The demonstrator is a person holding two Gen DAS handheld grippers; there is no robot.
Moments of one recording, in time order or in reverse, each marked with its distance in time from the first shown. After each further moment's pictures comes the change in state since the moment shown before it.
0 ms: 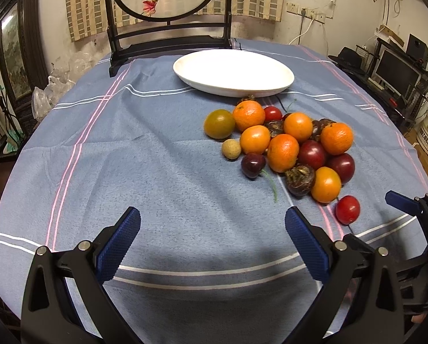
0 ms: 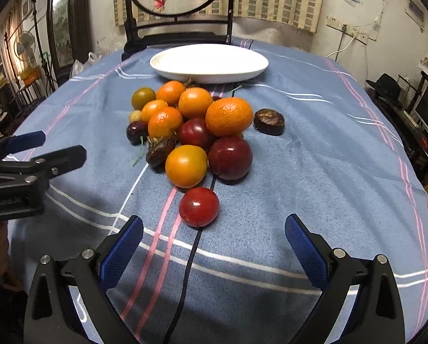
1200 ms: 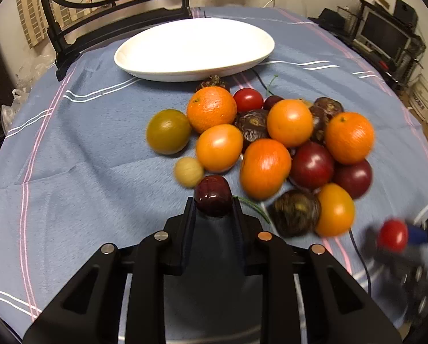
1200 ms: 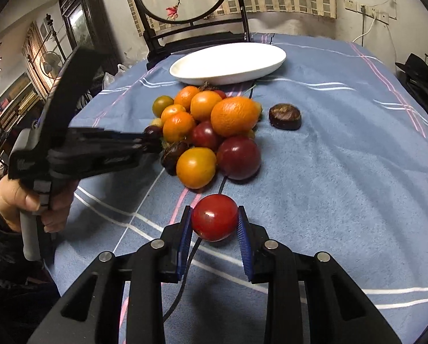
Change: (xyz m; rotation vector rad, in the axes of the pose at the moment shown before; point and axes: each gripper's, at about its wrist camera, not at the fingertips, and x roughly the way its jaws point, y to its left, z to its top) left arm 0.069 -0.035 0.045 0.147 0.151 -0.087; right arm -0.002 -0.040 0.000 0.057 -0.011 0.264
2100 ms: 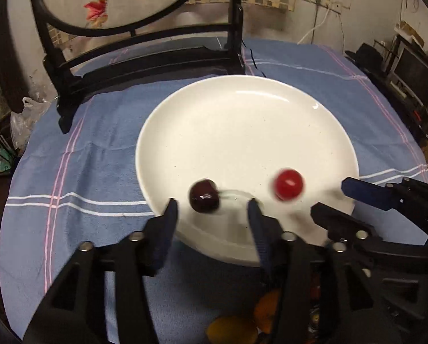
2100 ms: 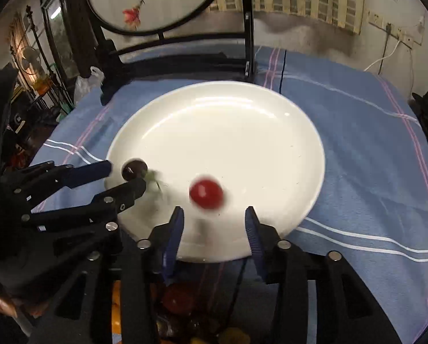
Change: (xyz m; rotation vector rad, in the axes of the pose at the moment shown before) left arm 0.052 0.063 0.154 -0.127 -0.069 0.076; right arm 0.134 -0.010 0.217 -0.046 0.047 -0.087
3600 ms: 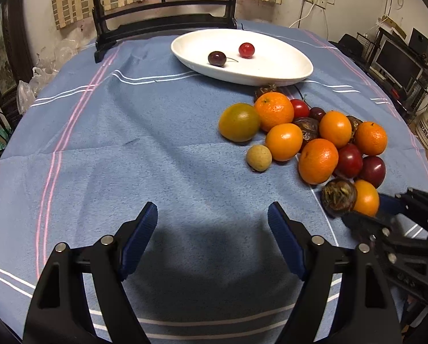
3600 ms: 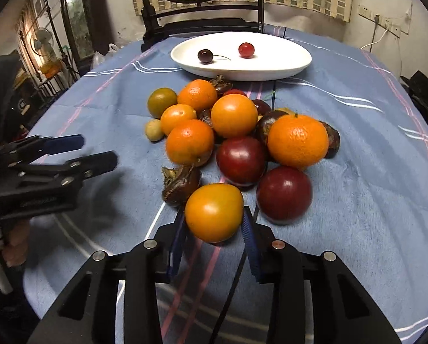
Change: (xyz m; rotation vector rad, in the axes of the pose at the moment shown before) left arm -0.073 0.015 -0.171 -0.008 0.027 -0.054; right arm -0.082 0.048 -0.186 -0.019 0.029 -0.003
